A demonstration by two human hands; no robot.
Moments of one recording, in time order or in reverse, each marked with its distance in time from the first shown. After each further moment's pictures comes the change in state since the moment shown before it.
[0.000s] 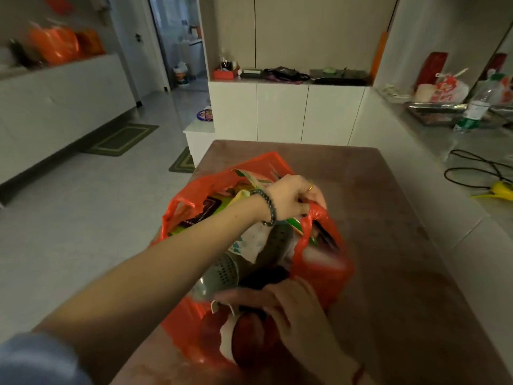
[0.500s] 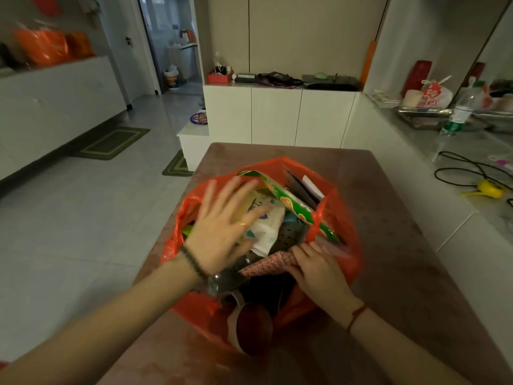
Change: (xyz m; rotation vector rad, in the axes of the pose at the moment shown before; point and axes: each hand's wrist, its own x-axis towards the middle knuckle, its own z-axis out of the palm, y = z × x) left_hand -0.127 -0.056 -0.003 0.875 0.444 0.082; right_hand 0.047 0.026 0.004 -0.388 -0.136 0.012
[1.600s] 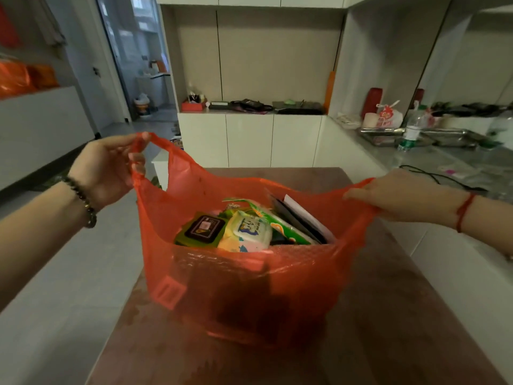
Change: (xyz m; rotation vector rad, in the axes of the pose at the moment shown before) left_hand 0.053 -0.111 -0.093 -2.245 0.582 -0.619; right_hand 0.073 0.110 -0.170 -0.636 -0.477 -0.322
